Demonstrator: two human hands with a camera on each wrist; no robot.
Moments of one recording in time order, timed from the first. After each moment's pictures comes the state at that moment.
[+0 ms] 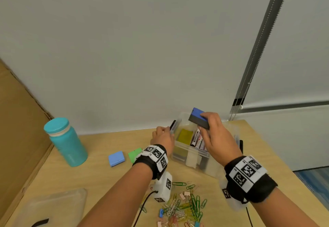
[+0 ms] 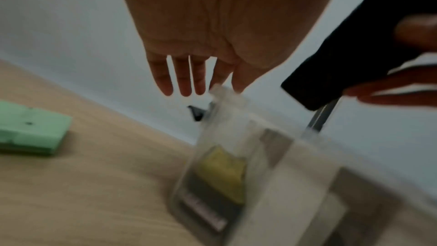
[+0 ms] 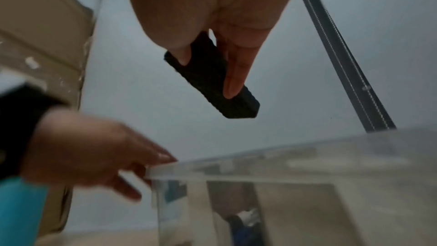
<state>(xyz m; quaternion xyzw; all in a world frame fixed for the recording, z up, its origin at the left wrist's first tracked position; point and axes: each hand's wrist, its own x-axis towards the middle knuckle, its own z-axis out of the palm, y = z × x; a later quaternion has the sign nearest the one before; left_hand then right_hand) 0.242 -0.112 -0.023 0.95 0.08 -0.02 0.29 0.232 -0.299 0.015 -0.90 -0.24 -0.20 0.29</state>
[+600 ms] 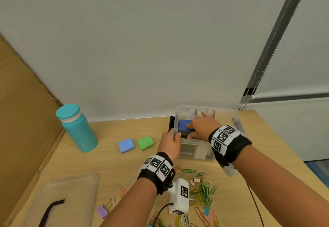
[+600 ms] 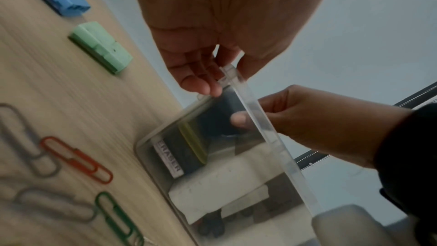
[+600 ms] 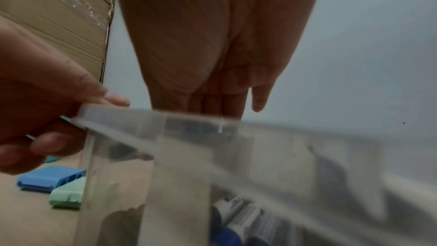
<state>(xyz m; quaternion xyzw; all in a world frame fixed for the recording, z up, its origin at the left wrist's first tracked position) 0.203 -0.106 -0.056 0.88 0.10 0.02 0.46 0.279 -0.234 0.003 -0.93 -0.31 0.11 -0.15</state>
